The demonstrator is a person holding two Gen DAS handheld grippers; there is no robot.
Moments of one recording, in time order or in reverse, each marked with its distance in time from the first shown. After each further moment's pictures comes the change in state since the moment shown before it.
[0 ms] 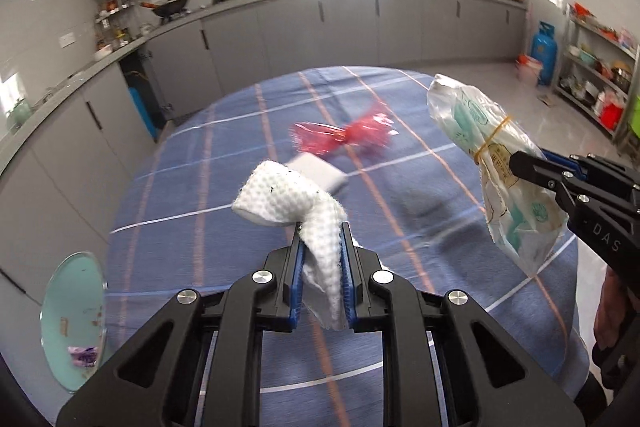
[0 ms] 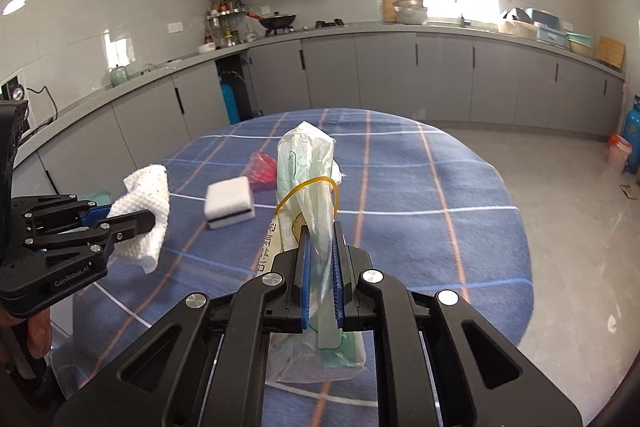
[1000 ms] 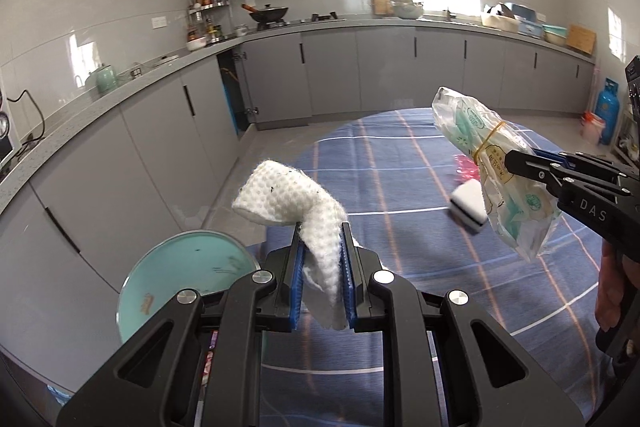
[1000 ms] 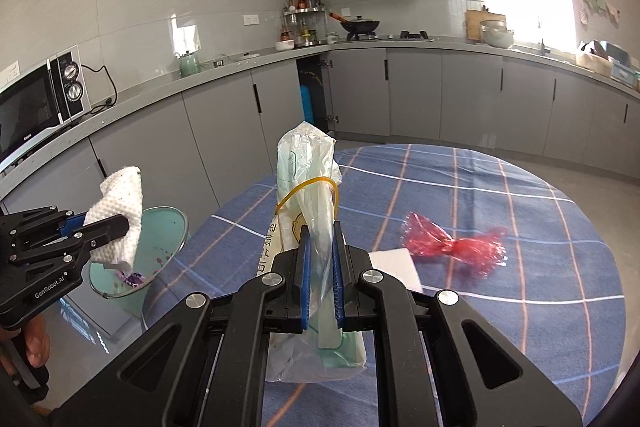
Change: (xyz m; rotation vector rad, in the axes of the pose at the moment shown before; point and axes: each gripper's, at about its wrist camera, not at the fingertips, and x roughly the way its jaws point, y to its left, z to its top) left arm -0.064 0.144 -0.030 -0.178 -0.098 0.220; right arm 0.060 0.130 0.063 -0.135 -0.006 0.214
